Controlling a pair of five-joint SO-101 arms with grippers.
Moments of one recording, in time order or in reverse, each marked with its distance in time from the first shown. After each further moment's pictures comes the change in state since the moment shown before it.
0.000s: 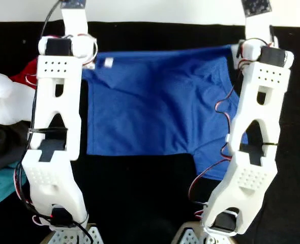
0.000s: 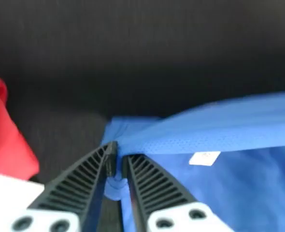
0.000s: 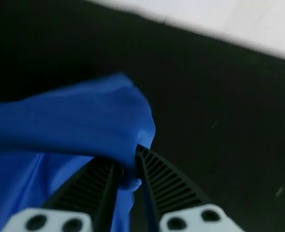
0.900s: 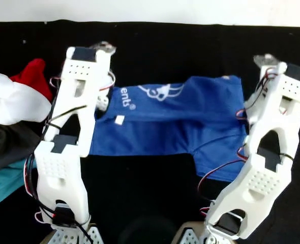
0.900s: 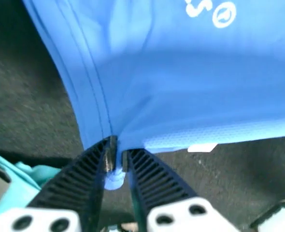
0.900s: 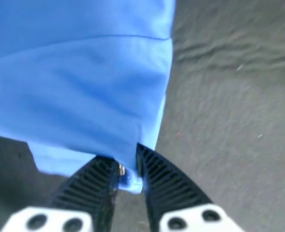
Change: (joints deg) left arm 6.2 6.0 7.5 24.4 -0.1; right arm 11.6 -1.0 17.5 30.2 4.7
